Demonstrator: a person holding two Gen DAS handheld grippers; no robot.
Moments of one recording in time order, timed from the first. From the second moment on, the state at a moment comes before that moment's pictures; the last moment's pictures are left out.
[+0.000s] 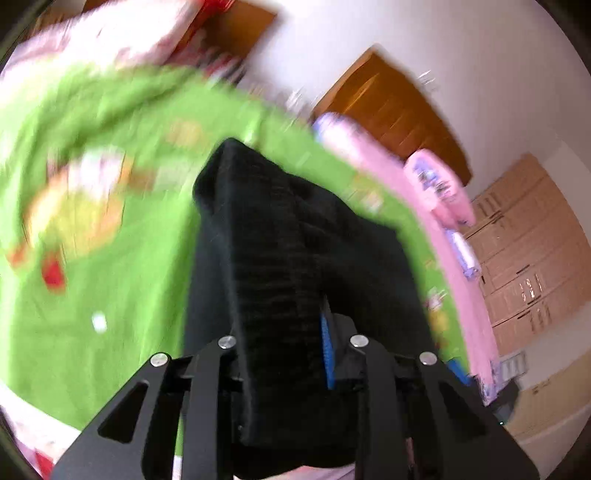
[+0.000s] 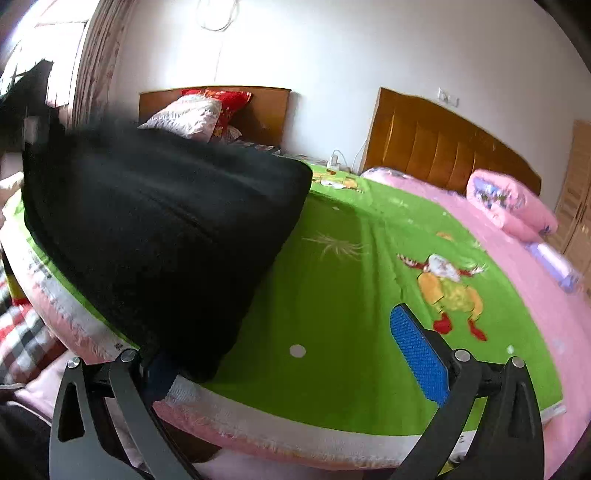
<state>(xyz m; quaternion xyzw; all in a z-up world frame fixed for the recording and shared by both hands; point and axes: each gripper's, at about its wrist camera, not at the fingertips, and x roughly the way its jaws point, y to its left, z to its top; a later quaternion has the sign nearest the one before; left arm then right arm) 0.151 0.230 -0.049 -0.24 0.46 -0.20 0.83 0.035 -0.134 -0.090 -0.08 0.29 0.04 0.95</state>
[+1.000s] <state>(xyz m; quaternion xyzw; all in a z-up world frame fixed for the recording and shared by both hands) 0.079 0.123 -0.019 0.07 0.37 -0.08 0.92 0.061 -0.094 -0.075 -0.05 0.34 0.20 0.92</state>
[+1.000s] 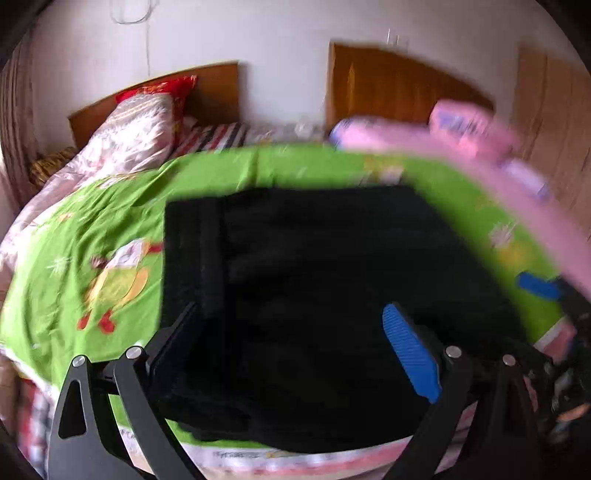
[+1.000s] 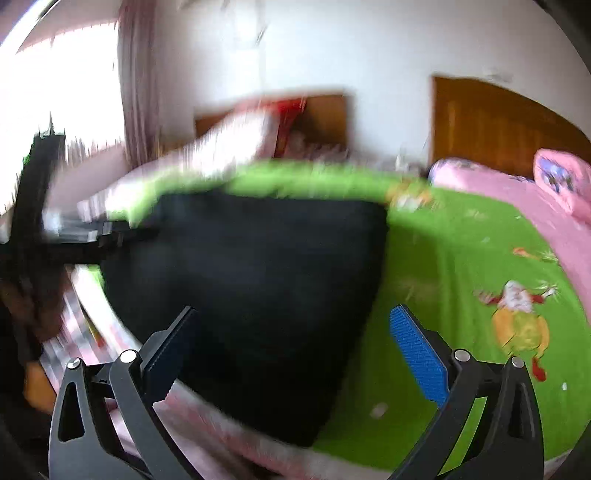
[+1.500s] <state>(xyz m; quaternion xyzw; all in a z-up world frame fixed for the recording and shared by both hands) 0.082 0.148 -0.034 0.03 0.34 -0.11 0.93 0.052 -0.112 -0.062 -0.04 0.36 0.25 0.90</state>
